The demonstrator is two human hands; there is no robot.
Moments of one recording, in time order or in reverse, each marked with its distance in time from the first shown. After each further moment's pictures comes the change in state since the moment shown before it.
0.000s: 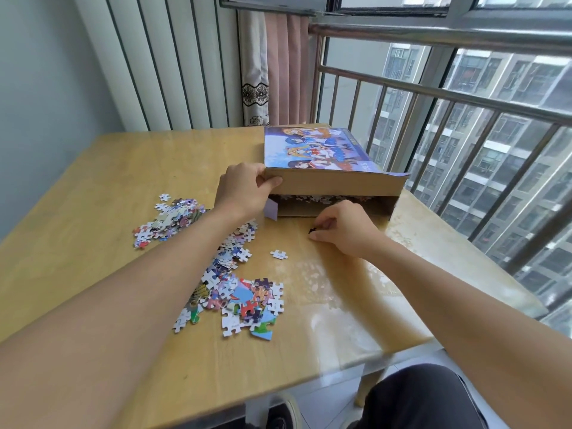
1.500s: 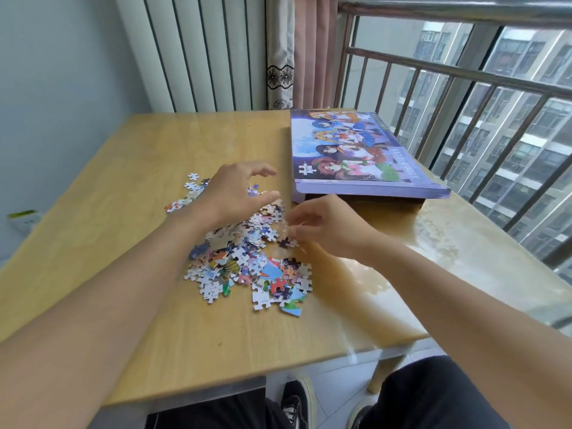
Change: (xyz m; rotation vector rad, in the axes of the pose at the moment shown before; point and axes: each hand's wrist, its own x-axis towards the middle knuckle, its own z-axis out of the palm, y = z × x) left_hand -0.048 -0.037 -0.061 0.025 -0.259 0.032; right_hand -0.022 -0.077 0.026 0.336 -0.177 -0.107
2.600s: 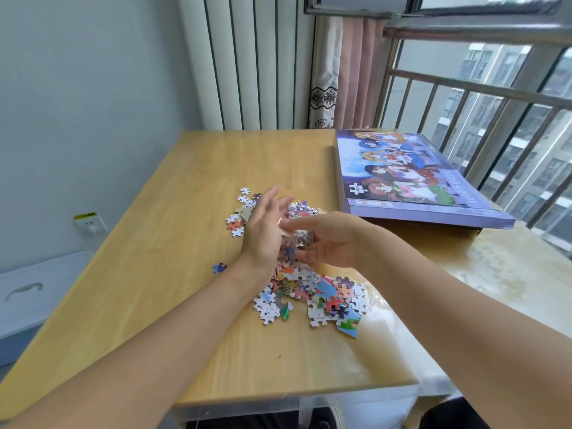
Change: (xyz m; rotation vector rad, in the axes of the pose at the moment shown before) left_hand -0.058 0.002 0.014 -0.985 0.365 -0.352; right_hand 0.054 -0.060 0.055 0.980 -0.204 0.645
